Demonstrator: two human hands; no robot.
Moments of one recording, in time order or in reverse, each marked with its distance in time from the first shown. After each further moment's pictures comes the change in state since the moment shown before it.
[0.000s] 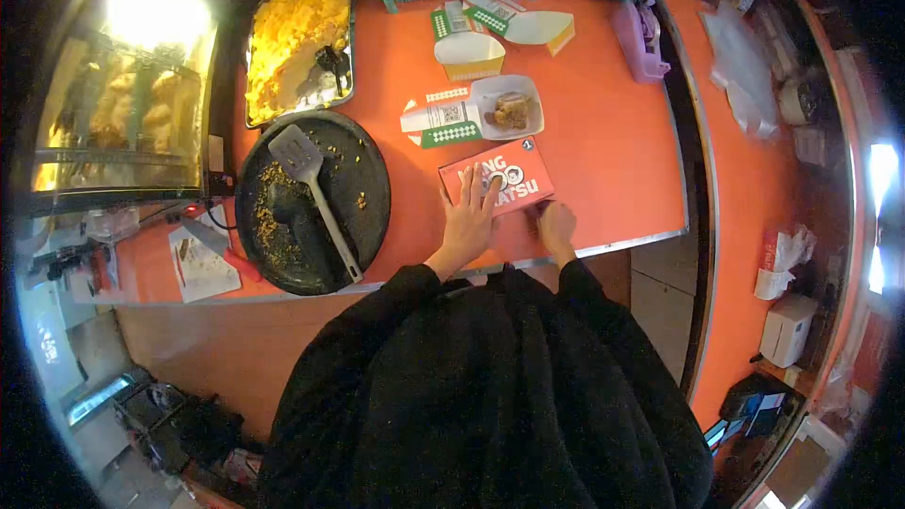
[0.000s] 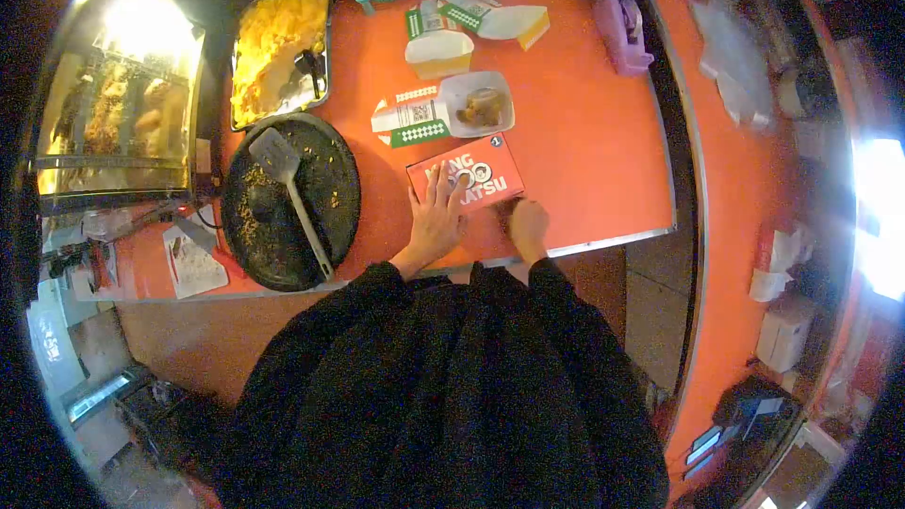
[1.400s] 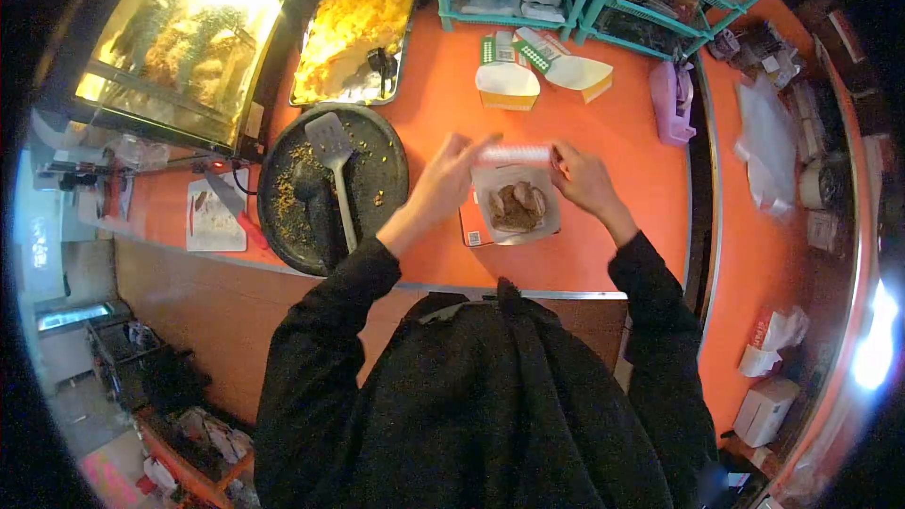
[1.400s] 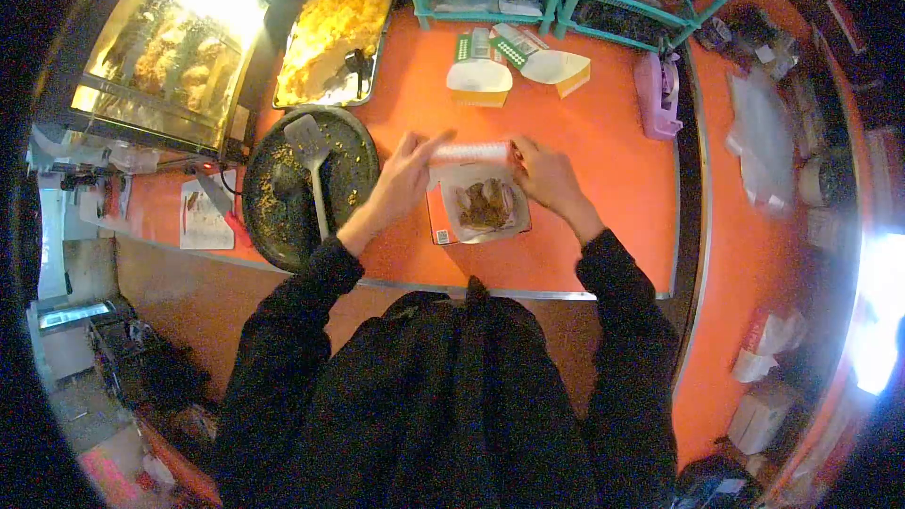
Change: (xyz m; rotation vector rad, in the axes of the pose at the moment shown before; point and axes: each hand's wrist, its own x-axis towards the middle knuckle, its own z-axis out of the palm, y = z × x) left_hand 0.056 -0.037 -0.126 -0.507 0.240 -0.004; right_hand 0.107 -0.088 -0.198 0.315 -0.156 -0.829
